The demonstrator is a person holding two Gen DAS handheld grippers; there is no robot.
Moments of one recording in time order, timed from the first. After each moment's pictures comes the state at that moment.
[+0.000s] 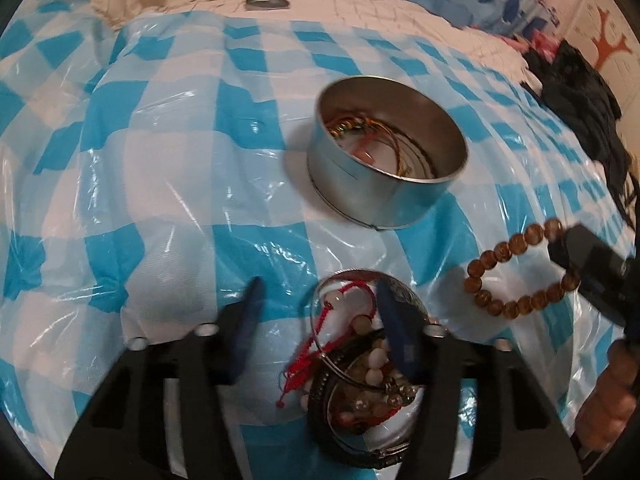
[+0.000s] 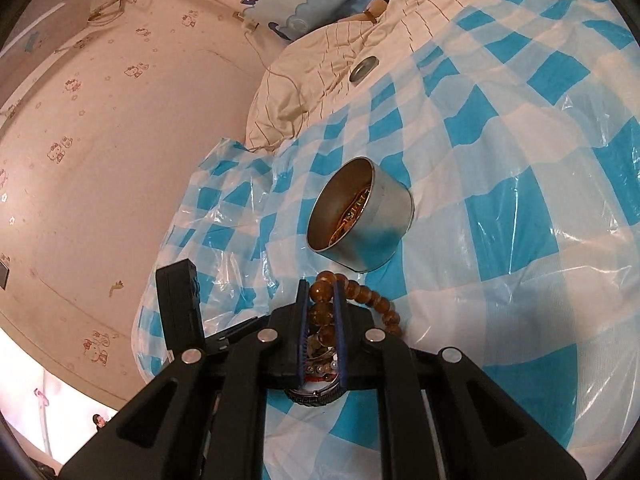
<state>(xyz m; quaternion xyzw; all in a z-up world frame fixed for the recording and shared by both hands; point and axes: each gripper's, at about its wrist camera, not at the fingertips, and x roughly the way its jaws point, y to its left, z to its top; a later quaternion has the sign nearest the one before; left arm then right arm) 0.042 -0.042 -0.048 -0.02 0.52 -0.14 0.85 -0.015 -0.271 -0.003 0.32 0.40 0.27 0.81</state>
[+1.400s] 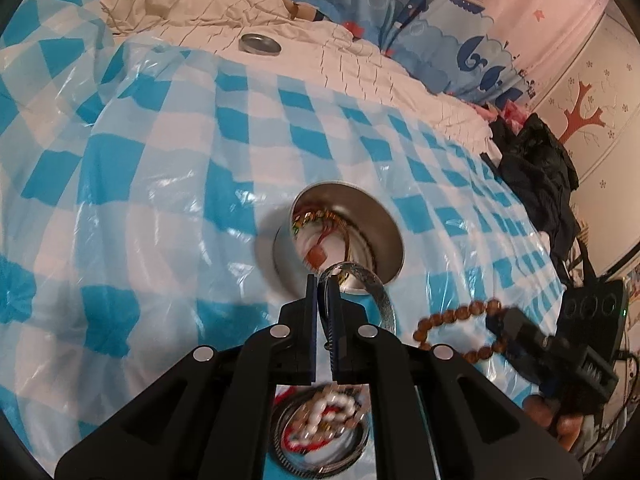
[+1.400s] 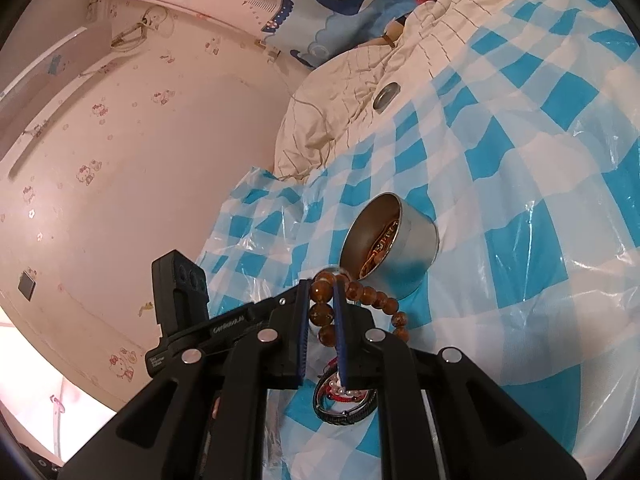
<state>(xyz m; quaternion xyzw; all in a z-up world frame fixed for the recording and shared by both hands) 0.062 -0.014 0.005 -0.16 0.46 -0.19 0.85 -0.016 -0.285 0.011 0.36 0.35 0.29 0.81</state>
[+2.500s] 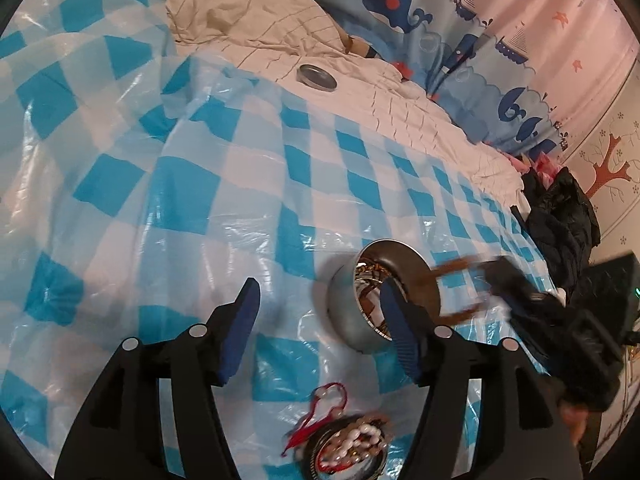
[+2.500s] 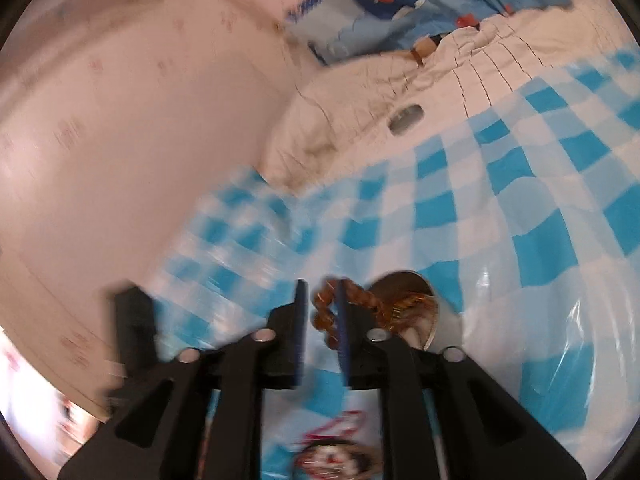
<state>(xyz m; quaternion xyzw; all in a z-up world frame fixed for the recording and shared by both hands) 0.069 0.027 0.014 -0.20 0.43 -0.10 0.87 0.062 -0.226 0.043 0.24 0.36 0.27 0.86</state>
